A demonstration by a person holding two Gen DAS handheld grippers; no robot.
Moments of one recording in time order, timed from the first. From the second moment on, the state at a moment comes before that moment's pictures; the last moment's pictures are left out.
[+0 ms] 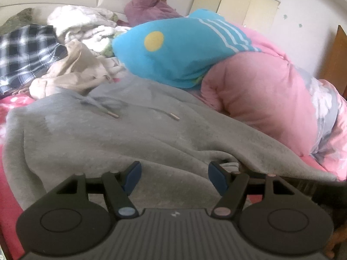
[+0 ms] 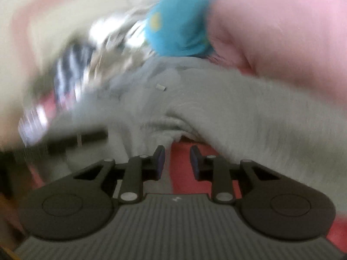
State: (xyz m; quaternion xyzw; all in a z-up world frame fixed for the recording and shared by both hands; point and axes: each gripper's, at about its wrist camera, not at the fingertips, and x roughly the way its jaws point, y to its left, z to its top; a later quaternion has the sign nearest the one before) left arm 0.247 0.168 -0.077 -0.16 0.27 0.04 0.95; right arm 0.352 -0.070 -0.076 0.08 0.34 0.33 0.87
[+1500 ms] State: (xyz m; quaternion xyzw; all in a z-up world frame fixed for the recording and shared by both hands) left arm 0.261 0.145 -0.082 -0.07 0.28 0.03 0.96; right arm 0.261 -0.105 -0.006 0.14 0.31 0.35 0.87
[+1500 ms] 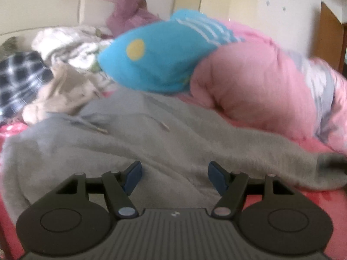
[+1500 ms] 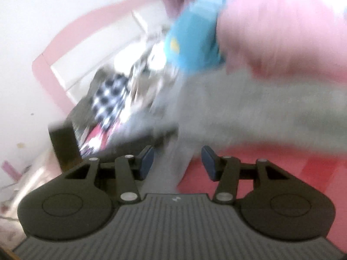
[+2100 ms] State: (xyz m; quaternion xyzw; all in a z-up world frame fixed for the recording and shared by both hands) left arm 0.272 0.138 -0.101 -0.02 0.33 0.04 0.94; right arm 0.536 0.011 -0.060 -0.08 0.37 0.30 0.88
